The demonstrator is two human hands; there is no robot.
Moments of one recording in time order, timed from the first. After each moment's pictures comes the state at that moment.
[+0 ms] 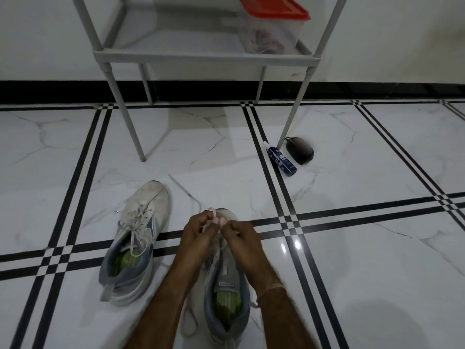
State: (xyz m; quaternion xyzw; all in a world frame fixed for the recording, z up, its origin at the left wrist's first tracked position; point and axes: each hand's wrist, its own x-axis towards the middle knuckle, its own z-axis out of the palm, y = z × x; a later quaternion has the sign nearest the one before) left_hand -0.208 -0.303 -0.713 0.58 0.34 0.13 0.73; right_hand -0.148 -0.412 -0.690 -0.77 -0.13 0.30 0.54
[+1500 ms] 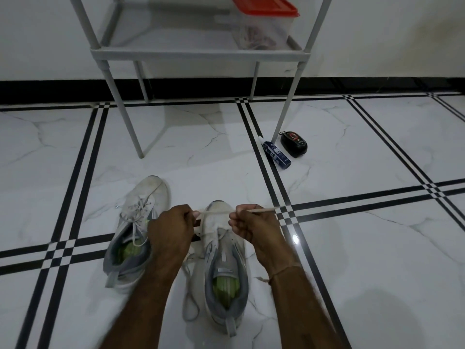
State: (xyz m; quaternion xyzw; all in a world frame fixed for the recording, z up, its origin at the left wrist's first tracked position) left_hand -0.230 -0.270 -0.689 0.90 0.37 0.09 0.23; right_hand -0.126 -0.433 -0.669 -0.61 0.05 0.35 0.71
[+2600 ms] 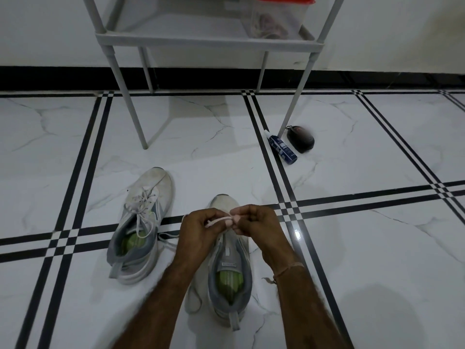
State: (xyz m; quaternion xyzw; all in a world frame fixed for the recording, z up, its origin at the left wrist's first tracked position) left_hand -0.226 -0.305 -0.712 0.75 0.23 0.15 0.60; right_hand -0.127 -0.437 -0.685 -0.72 -0.10 0.33 0.60
